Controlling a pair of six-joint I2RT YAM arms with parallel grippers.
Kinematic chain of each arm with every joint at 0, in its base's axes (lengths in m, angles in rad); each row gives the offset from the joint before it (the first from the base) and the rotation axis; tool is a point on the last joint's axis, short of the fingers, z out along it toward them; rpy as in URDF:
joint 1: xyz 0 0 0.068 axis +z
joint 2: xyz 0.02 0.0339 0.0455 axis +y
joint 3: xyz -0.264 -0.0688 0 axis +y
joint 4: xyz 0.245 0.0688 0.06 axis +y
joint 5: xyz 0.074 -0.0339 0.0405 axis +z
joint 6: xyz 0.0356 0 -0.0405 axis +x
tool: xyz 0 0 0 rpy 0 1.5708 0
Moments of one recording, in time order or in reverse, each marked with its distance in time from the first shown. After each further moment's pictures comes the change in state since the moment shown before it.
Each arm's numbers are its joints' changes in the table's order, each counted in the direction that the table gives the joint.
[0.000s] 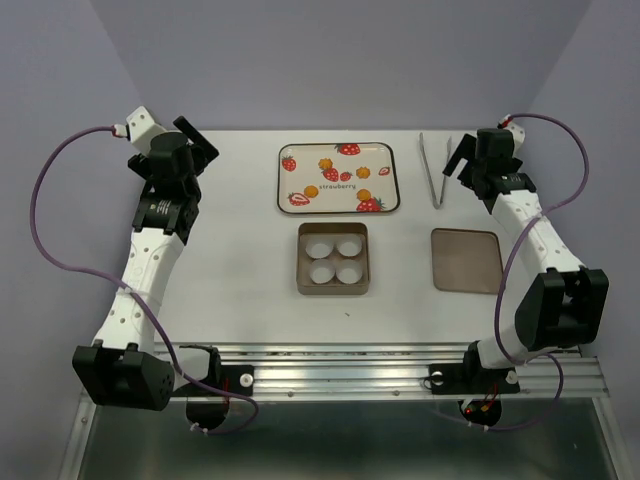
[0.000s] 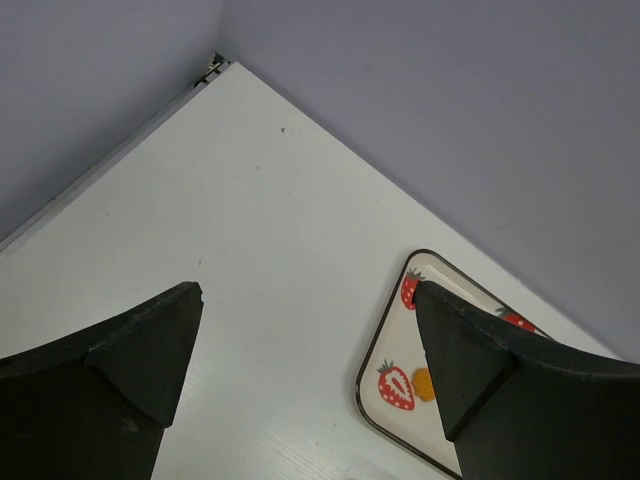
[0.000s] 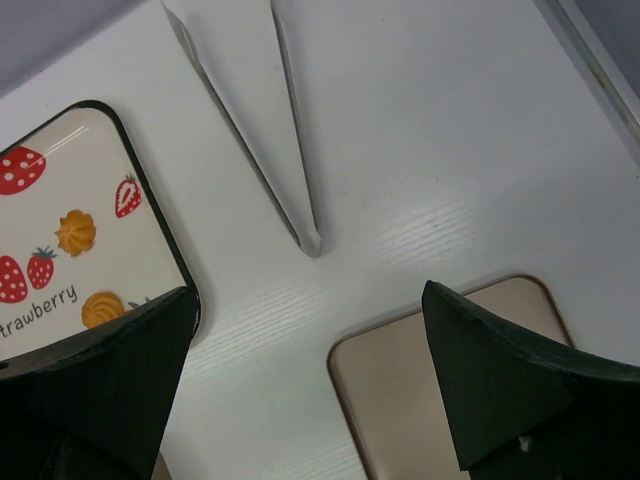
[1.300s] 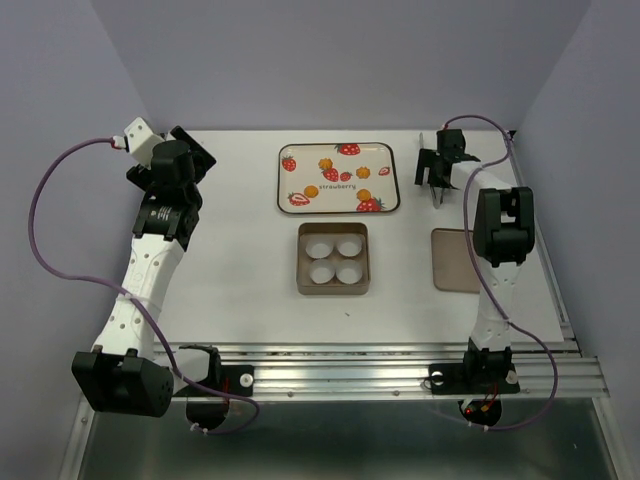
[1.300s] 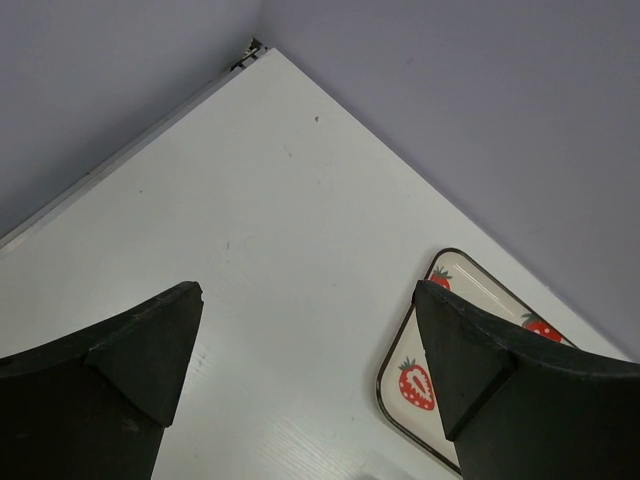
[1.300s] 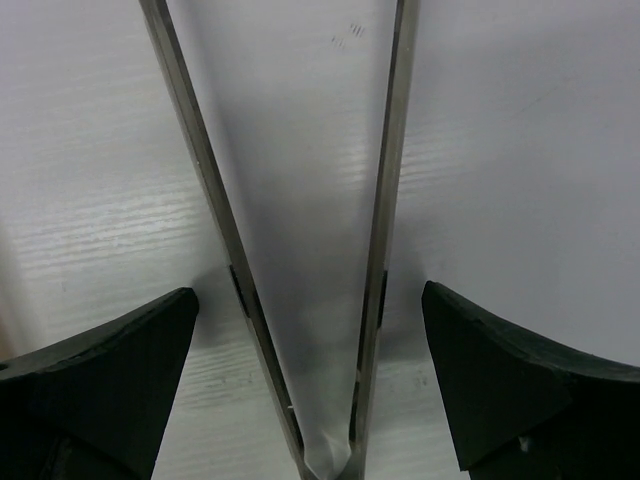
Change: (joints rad) left arm 0.000 -0.035 0.054 0.026 0.060 -0.034; right arm 0.000 0.743 -0.416 -0.103 0.117 -0.304
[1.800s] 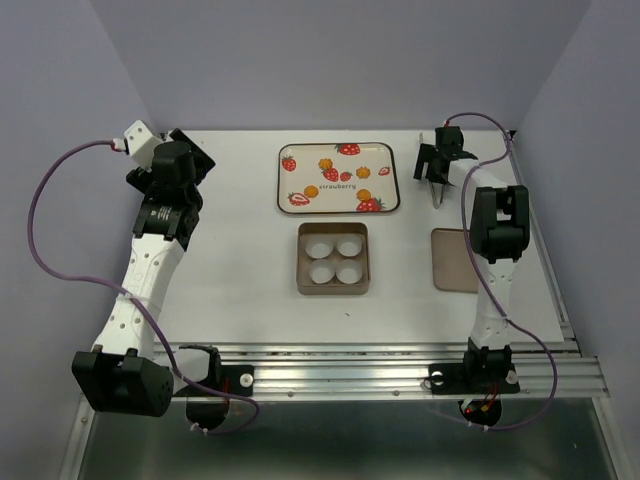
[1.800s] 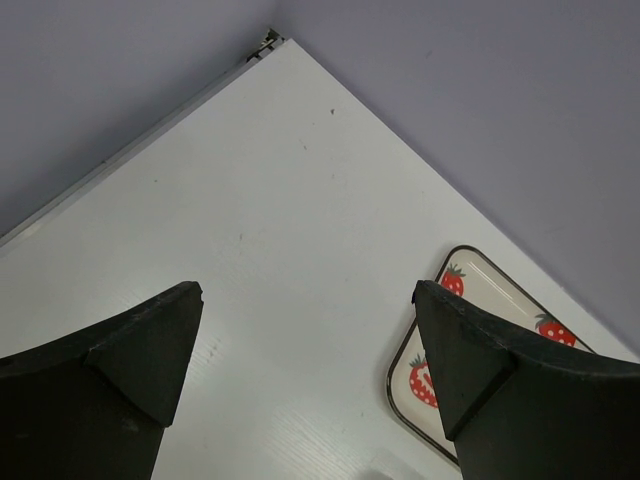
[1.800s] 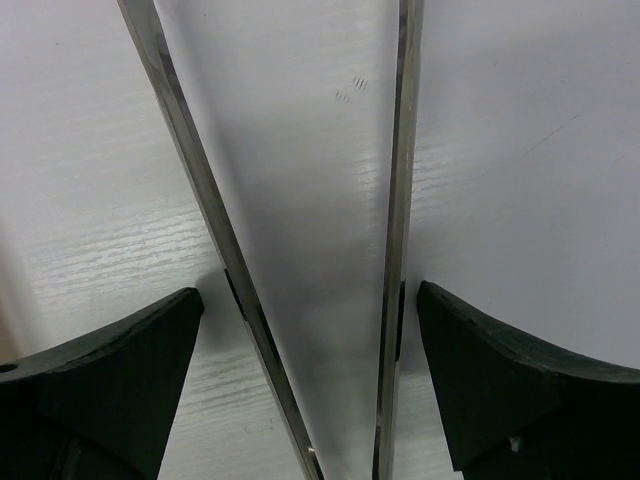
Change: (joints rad) left arm 0.000 0.001 0.000 0.033 0.022 -0.014; right arm 0.000 0.079 -0.095 -0.014 -0.013 0.053
